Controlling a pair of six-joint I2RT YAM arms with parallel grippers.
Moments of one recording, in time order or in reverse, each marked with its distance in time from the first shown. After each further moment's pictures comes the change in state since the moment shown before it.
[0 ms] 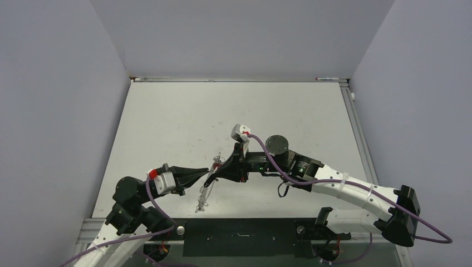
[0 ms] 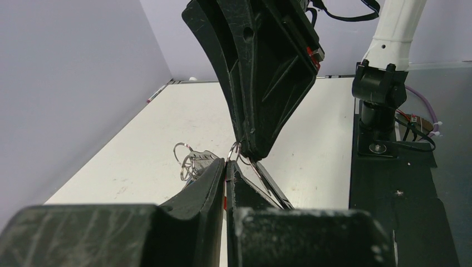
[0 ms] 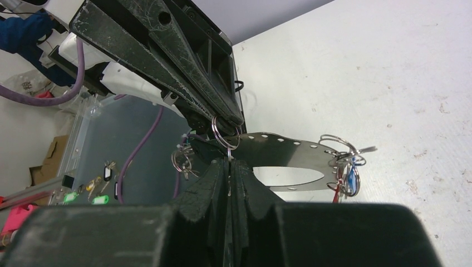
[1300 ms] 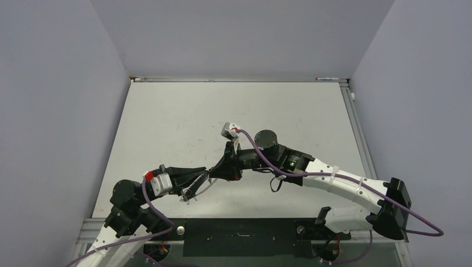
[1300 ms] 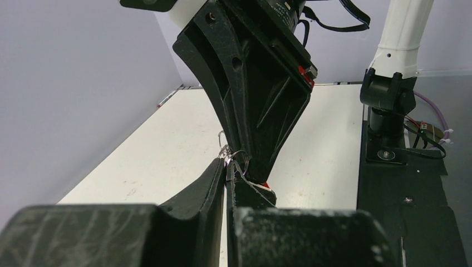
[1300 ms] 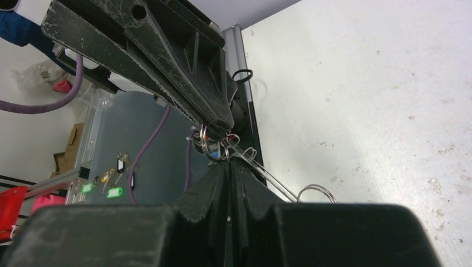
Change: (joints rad) left arm 0.013 -0.039 -0.006 0.004 -0.018 -0.008; right arm -0.008 0.114 0.090 -0.047 -0.057 0.027
